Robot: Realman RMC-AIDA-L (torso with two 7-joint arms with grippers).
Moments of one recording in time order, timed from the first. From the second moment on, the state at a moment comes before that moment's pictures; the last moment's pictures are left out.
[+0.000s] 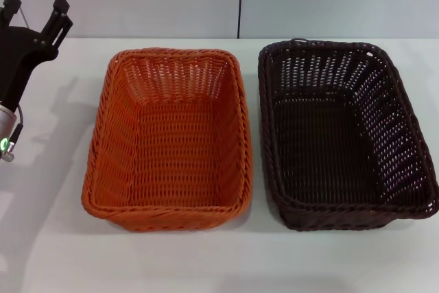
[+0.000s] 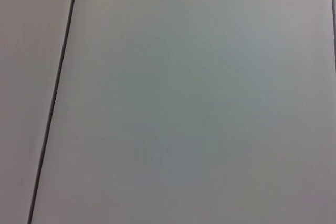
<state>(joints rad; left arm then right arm) -0.48 -2.08 1.53 0.21 -0.07 1.27 -0.37 0.79 2.08 -0.26 -0.03 -0.93 -1.34 0.43</state>
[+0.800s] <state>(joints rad) -0.48 -2.08 1.51 0.22 -0.09 1.27 -0.37 0.77 2.08 -0.27 -0.05 -0.92 -1.32 0.43</state>
